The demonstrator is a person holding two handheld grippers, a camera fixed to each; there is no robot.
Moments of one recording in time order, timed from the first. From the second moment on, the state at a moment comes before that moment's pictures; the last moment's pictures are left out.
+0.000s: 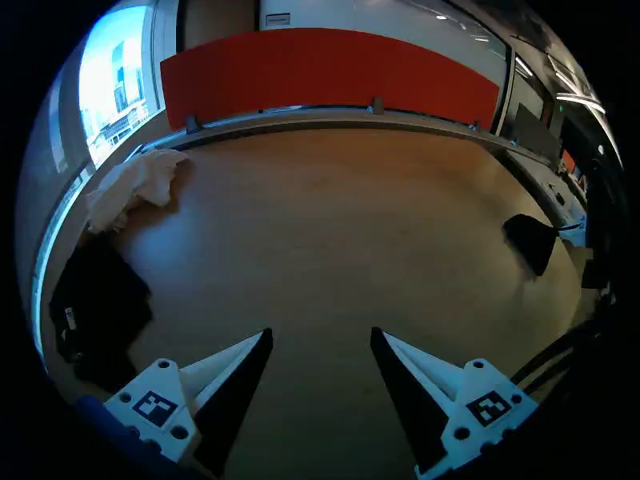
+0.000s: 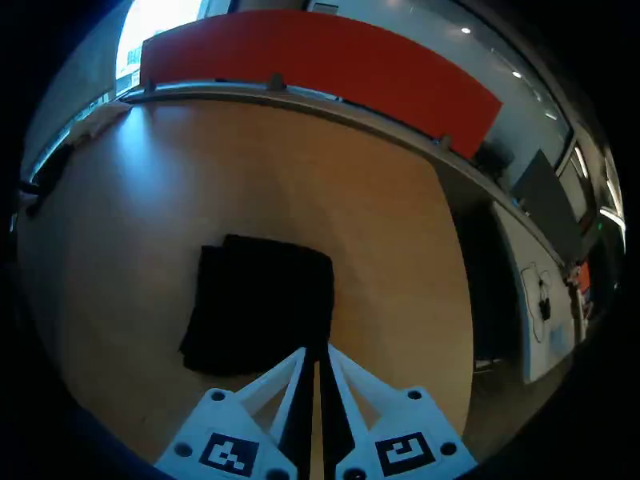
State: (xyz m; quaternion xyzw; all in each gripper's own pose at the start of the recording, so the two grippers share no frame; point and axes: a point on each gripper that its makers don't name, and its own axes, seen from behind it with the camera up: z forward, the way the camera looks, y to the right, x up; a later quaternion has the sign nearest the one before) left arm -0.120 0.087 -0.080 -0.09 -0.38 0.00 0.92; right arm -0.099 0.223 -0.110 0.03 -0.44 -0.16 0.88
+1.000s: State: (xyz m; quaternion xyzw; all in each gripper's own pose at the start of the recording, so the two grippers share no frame) left arm -0.119 0.086 -0.081 -0.09 -0.38 0.00 0.92; right arm -0.145 0.229 -0.156 0.00 -0.50 -0.14 0.86
